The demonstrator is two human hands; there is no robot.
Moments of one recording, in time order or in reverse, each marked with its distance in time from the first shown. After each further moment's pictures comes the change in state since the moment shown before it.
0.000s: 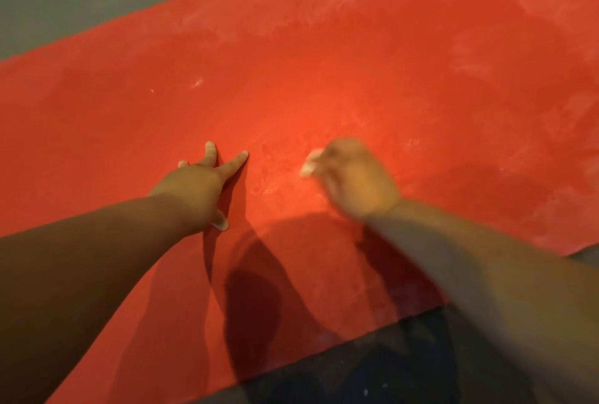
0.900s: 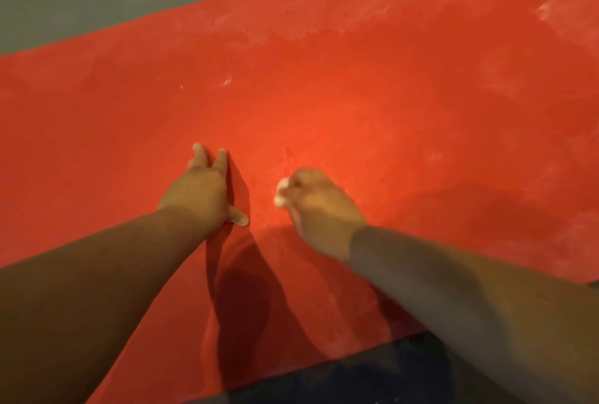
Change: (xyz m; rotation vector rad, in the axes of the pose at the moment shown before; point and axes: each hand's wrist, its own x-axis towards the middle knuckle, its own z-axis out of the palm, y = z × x) left_hand -0.013 -0.011 0.015 -0.239 0.086 -0.194; right_hand 0.013 -0.063 0.036 0.057 -0.085 0.012
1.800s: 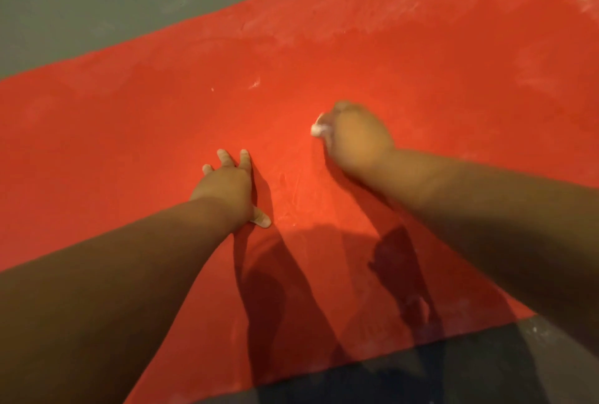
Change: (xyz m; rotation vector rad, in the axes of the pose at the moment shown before) left_hand 0.009 -0.009 -0.003 0.047 -0.091 -0.042; right_hand 0.087 0.037 -0.030 -0.193 0.058 0.175
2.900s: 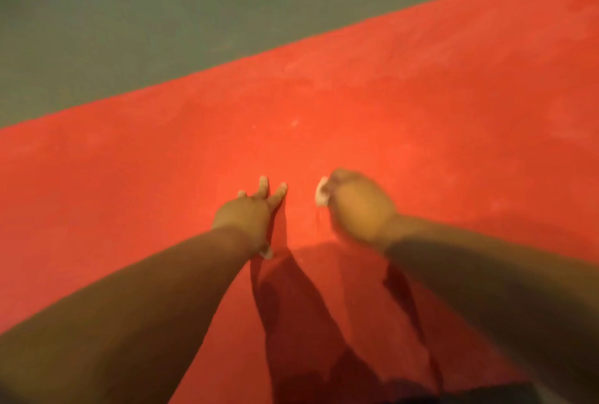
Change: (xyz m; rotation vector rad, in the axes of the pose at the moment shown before) left_hand 0.009 -0.039 -0.012 0.232 -0.025 0.145; right_hand -0.013 -0.048 0.012 0.098 -0.174 -0.096
